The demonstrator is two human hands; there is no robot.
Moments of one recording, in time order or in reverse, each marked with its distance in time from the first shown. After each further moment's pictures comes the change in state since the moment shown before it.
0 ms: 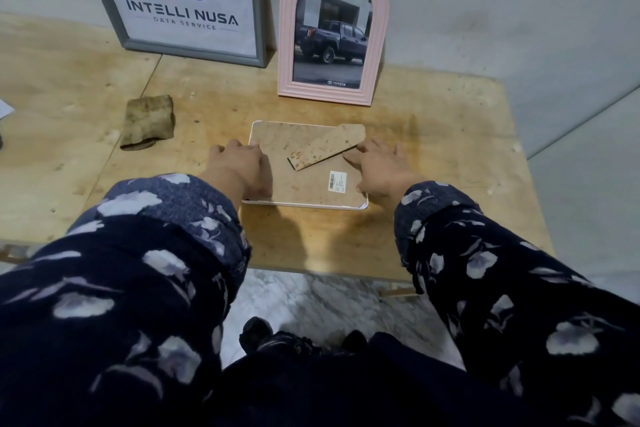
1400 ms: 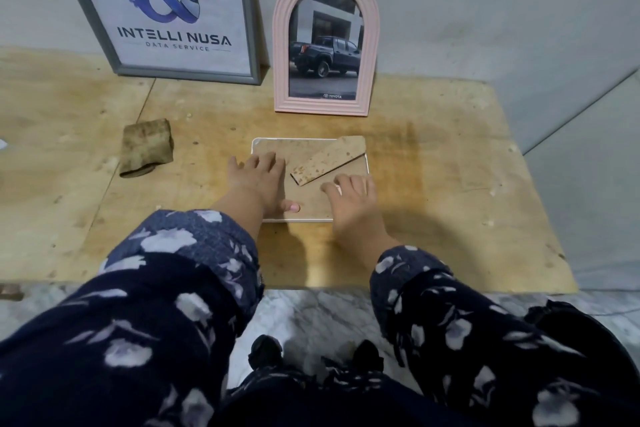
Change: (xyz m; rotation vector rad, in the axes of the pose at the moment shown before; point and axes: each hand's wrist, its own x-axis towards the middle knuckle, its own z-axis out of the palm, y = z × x) left_hand 0.021 0.009 0.015 0.126 0.034 0.118; right_hand -0.016 -0.057 0.072 0.061 0.657 -0.094
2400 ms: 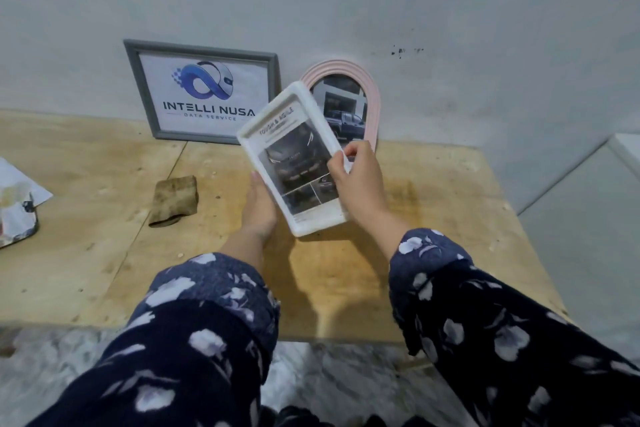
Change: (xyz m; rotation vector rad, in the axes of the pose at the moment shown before) left_hand -0.002 -0.014 -0.024 -1.701 0.293 -0.392; right_hand 0.090 -0.028 -0.120 0.833 0.231 0.329
